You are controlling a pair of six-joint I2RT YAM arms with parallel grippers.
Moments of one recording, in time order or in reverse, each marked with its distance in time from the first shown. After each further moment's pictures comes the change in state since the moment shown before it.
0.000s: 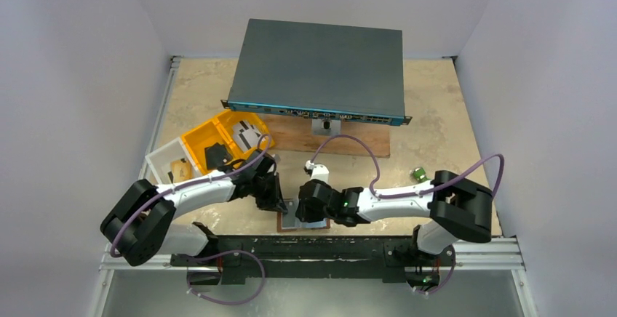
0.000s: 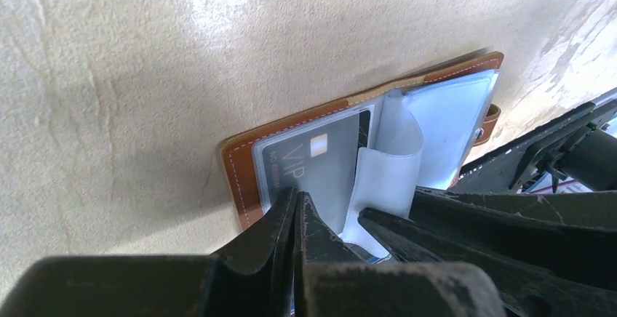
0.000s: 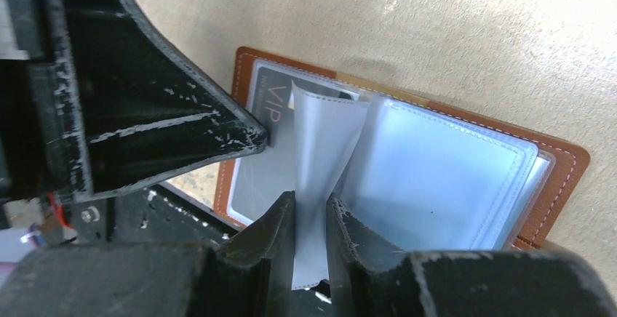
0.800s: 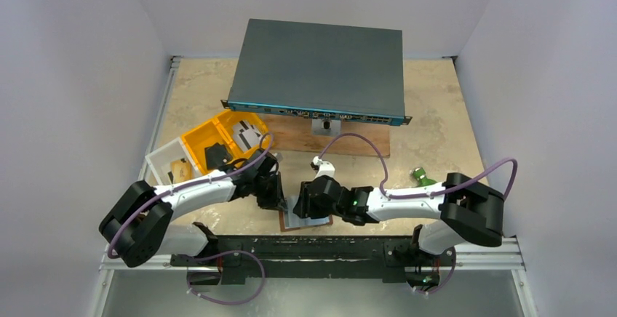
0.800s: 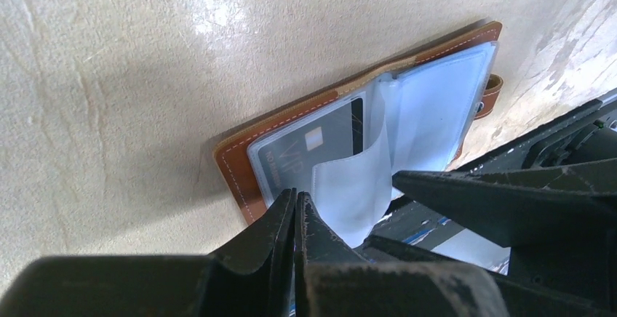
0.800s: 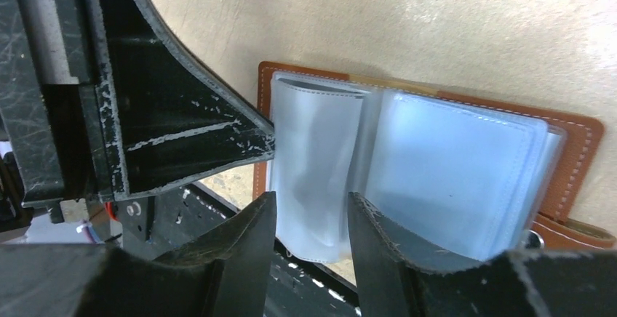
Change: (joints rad) left arm -0.026 -0.005 0.024 -0.013 -0.019 0.009; right arm -0.046 -0.088 -0.097 0.143 -0.069 0.011
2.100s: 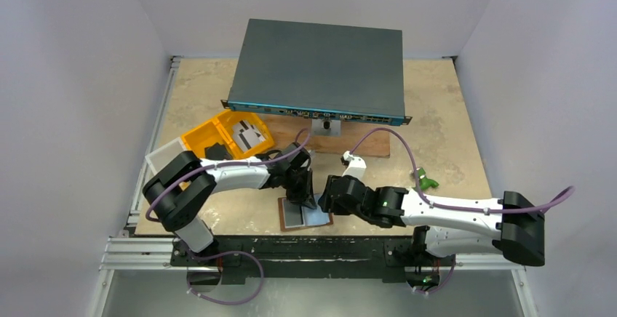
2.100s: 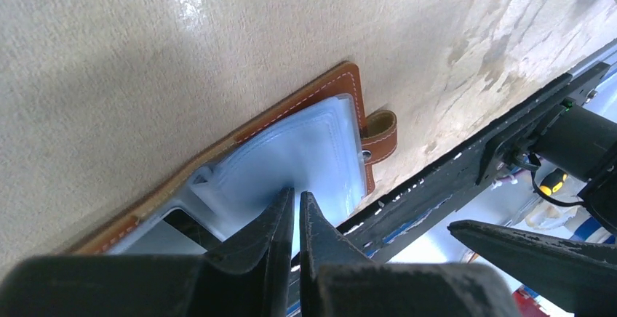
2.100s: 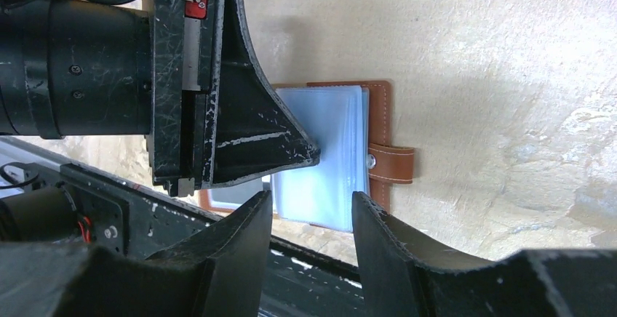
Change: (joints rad) left arm -0.148 0.318 0.252 0.101 0.065 -0.018; right arm 0.000 -0.342 -0.012 -0.412 0.224 0.068
